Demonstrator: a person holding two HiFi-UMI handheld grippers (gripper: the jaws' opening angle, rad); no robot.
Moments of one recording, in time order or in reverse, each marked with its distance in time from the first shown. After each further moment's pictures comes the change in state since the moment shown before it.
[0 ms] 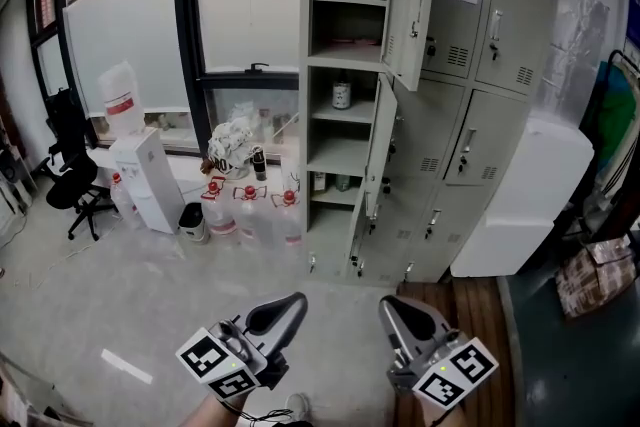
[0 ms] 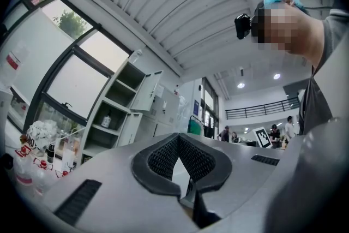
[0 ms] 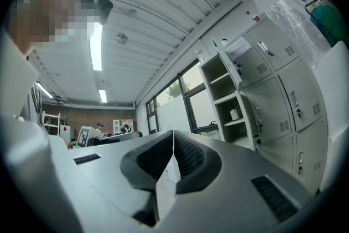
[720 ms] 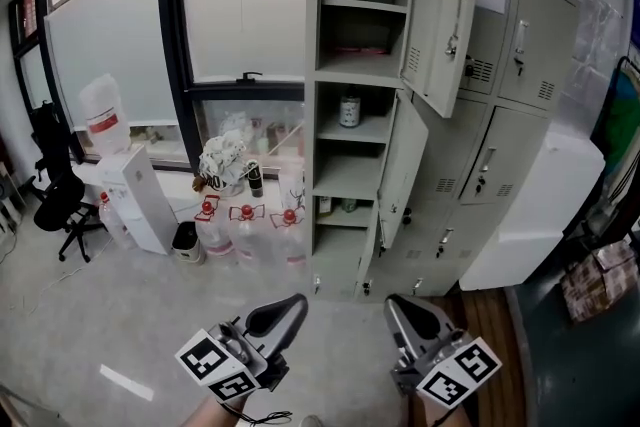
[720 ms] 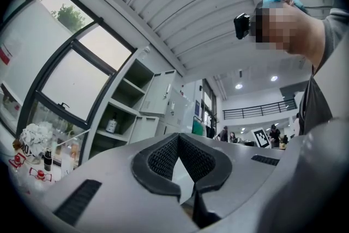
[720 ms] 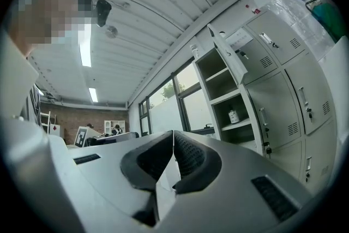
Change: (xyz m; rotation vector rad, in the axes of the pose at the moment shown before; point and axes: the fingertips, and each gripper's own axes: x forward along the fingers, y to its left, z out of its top) left arm 0.037 0.142 0.027 -0.005 0.011 -0.048; right arm 0.133 -0.055 -0.002 -0.006 -0.020 -0.067
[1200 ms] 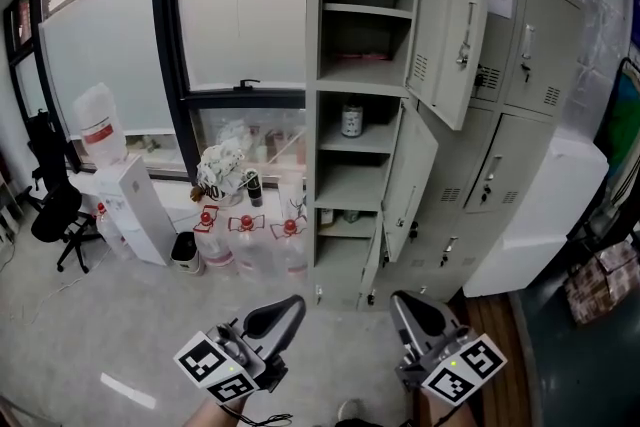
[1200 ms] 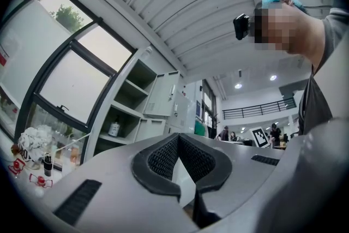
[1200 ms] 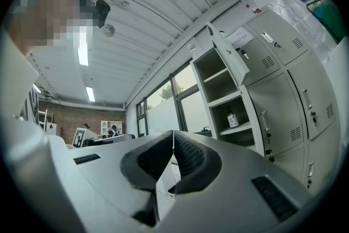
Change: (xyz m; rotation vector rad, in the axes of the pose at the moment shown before) left arm 0.014 0.046 0.010 0.014 -0.005 -0.007; right arm 0.041 -0.026 0.007 -0.015 -0.017 -0.019
